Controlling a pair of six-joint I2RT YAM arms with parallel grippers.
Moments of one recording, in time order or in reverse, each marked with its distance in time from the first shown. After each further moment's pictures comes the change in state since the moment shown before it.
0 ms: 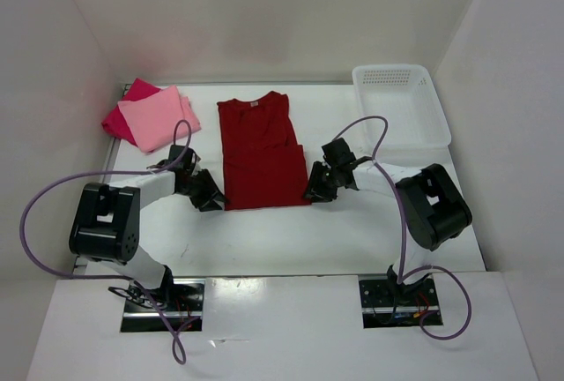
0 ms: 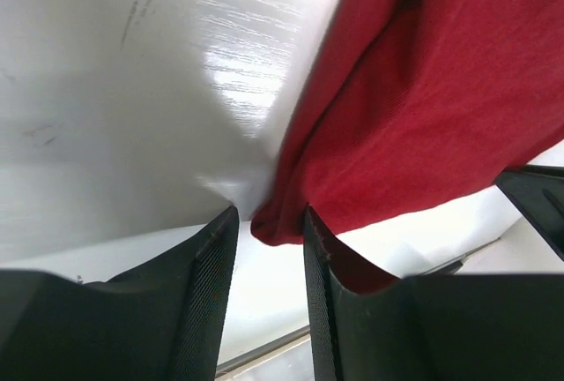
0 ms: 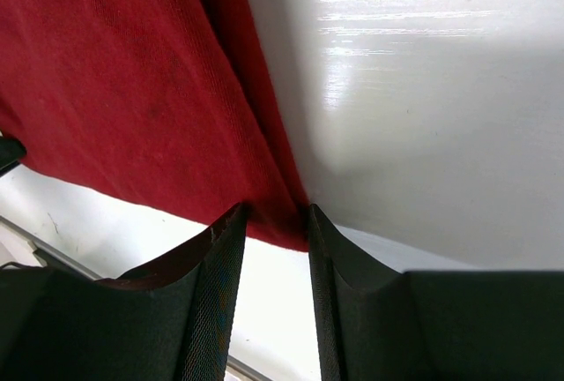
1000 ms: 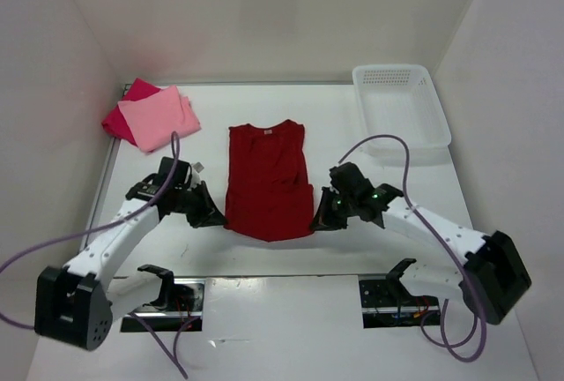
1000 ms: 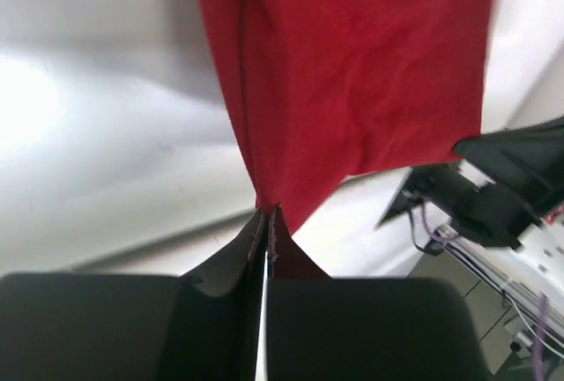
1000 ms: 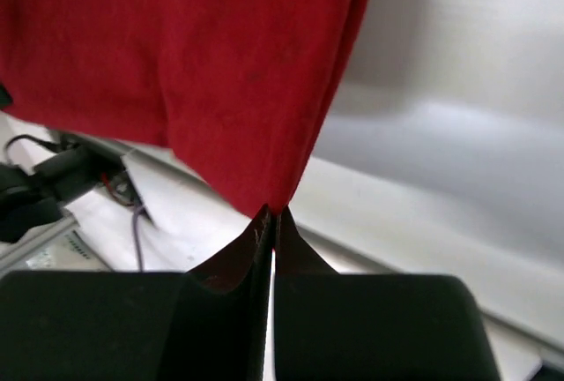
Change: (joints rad) left arm -0.132 -0.470 -0.069 -0.319 0.072 0.006; right arm 0.189 -0.497 -0.199 -0.249 -0.010 0.134
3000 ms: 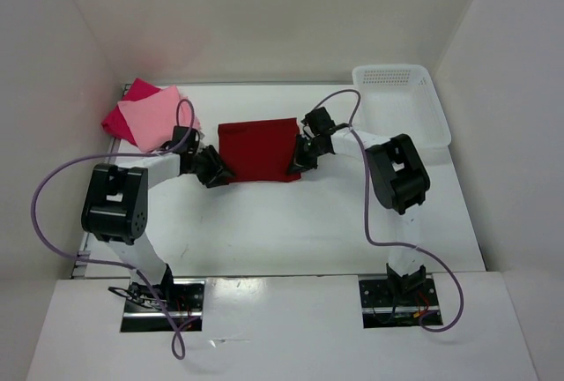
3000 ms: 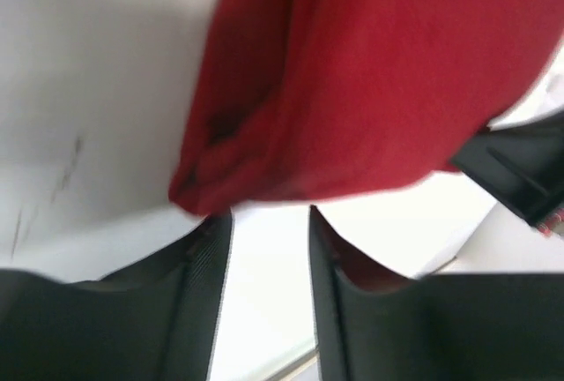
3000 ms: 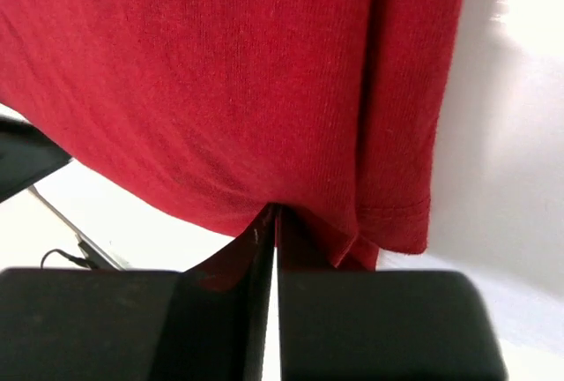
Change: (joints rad) left arm 0.131 0.656 0.270 0.468 -0.025 -0.054; right arm -0.224 0.895 0.724 0.121 -0.166 -0.256
